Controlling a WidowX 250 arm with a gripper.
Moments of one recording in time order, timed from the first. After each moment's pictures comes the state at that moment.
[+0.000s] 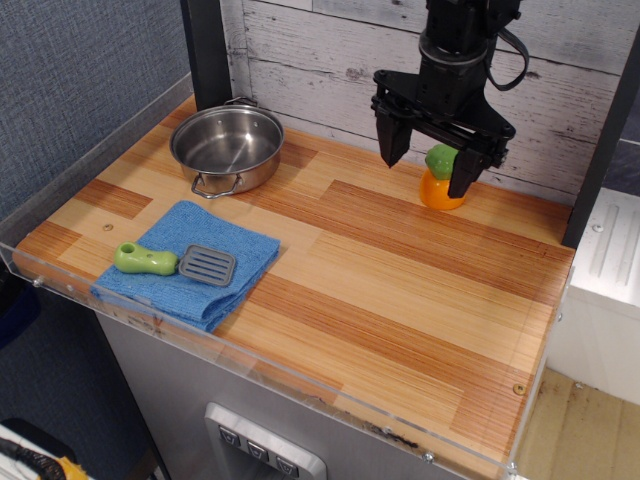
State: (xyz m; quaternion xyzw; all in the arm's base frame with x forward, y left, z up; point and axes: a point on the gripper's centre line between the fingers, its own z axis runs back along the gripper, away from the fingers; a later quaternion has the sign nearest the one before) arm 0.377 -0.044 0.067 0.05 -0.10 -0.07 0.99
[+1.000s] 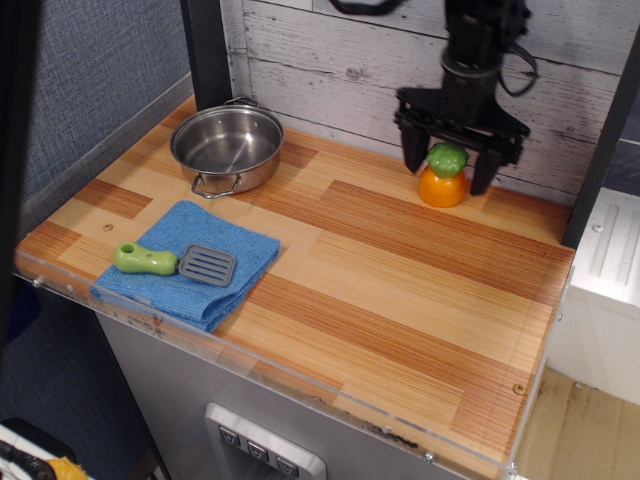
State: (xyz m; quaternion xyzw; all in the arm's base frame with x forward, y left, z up) arm 0.423 -0.050 0.031 0.03 -0.09 -0.02 1.00
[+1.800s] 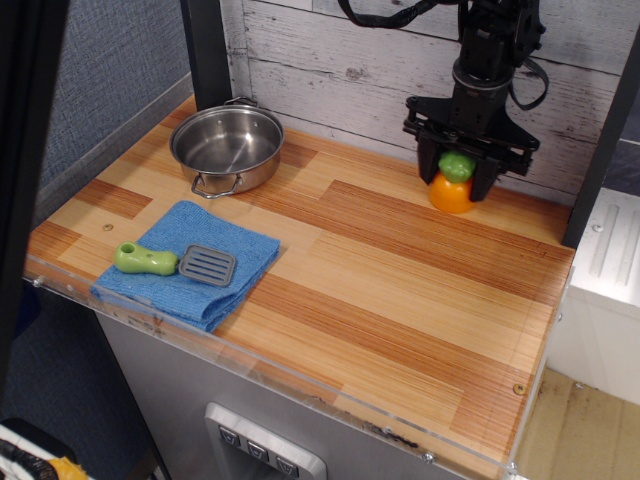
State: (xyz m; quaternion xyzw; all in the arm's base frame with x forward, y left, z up) arm 0.420 -0.058 0.031 0.02 -0.09 -0.03 0.99
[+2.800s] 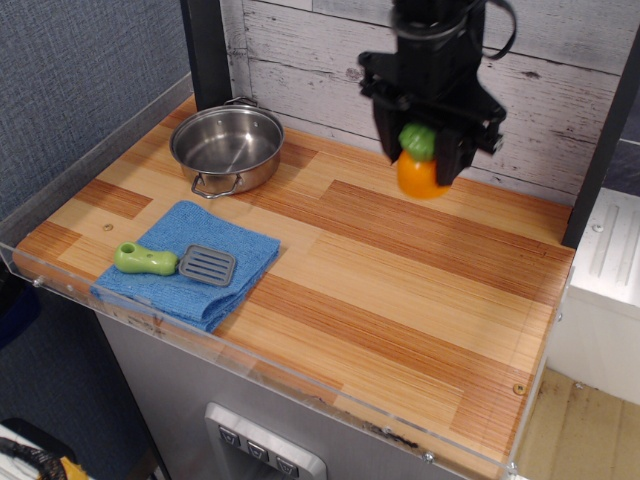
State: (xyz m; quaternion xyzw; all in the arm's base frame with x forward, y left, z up) arm 0.328 -0.049 0.106 -0.01 -0.14 -0.14 0.98
